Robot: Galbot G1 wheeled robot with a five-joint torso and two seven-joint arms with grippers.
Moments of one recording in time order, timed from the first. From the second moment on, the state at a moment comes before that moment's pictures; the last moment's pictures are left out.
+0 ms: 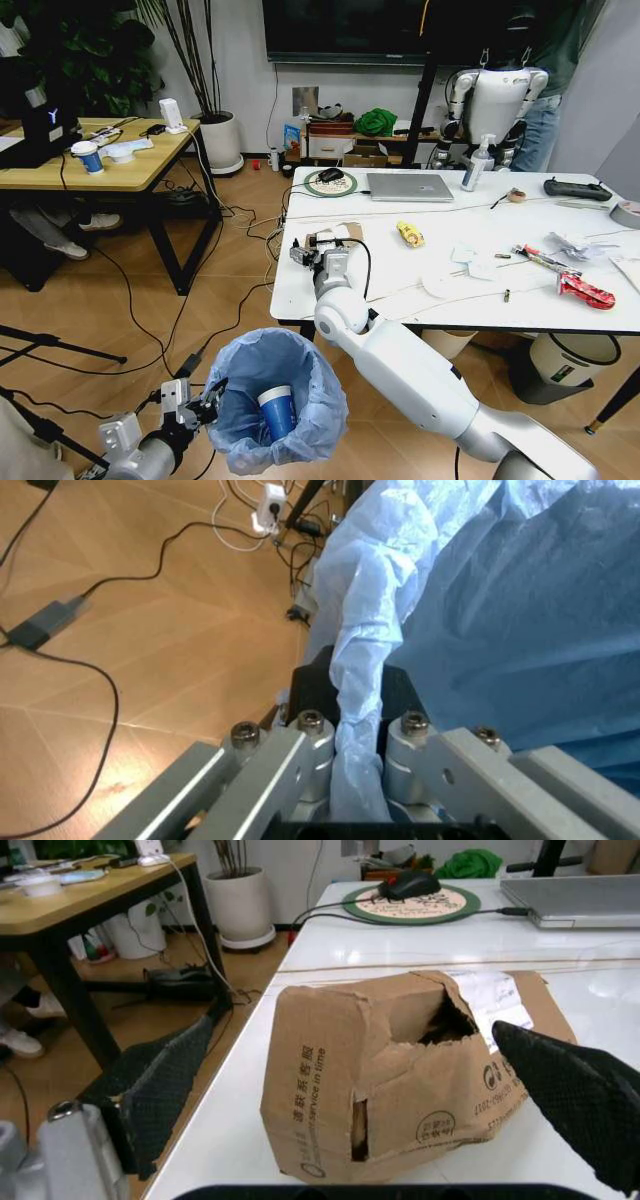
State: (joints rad) left arm 1.89 -0.98 -0.59 -2.28 -0.99 0.30 -0.24; right arm -0.54 1.38 -0.34 1.48 0.69 -0.26 0.70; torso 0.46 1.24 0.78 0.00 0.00
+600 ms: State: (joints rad) left arm 1.88 -0.98 -0.58 -2.27 -0.99 0.30 -0.24; right arm -0.54 1.37 -0.34 1.47 0.68 -0.25 0.68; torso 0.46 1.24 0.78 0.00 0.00
